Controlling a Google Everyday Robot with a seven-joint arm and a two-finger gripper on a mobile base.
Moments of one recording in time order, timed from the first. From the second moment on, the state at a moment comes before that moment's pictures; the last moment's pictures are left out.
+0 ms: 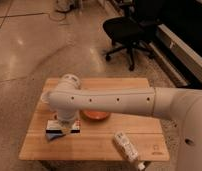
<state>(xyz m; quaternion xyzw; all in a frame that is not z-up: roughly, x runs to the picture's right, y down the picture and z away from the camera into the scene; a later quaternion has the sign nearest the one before) -0.178 0.175 0.675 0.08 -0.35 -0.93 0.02</state>
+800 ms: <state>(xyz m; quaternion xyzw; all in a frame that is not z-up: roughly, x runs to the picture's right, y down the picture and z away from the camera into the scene) -0.231 0.185 0.736 0.07 -0.35 -0.93 0.00</state>
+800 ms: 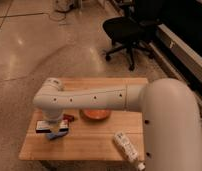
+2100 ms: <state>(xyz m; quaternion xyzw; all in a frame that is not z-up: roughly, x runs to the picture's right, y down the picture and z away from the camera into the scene) -0.219 0.182 0.775 0.08 -0.38 -0.92 0.00</state>
